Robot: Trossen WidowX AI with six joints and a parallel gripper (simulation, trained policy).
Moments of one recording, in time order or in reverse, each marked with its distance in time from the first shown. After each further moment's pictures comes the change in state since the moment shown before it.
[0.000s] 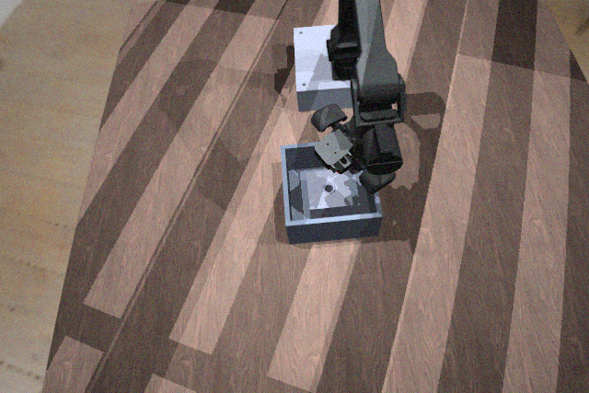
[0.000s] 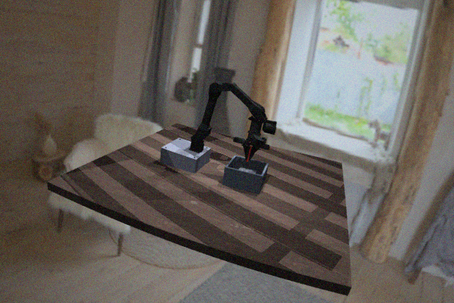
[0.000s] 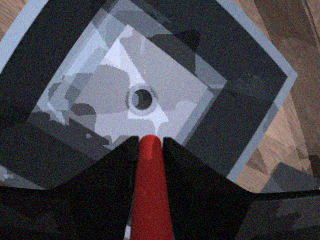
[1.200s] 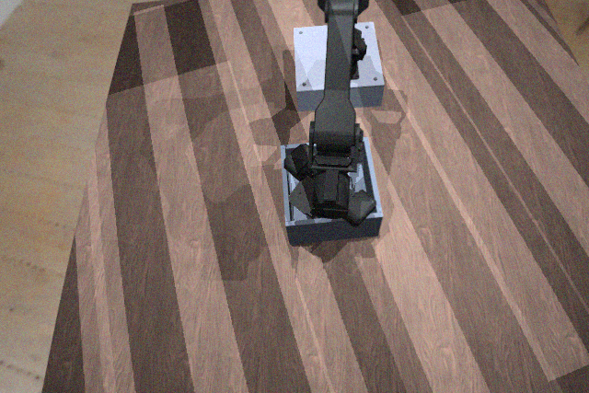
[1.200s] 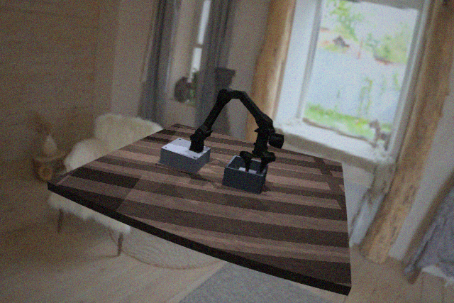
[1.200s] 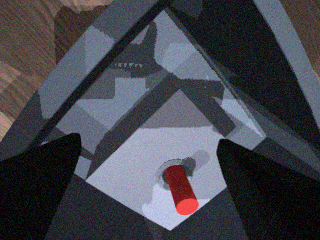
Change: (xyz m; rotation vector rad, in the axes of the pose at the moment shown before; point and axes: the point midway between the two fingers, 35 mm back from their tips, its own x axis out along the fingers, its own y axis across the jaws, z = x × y) arm 0.050 0.028 0.049 -0.174 0.180 0.107
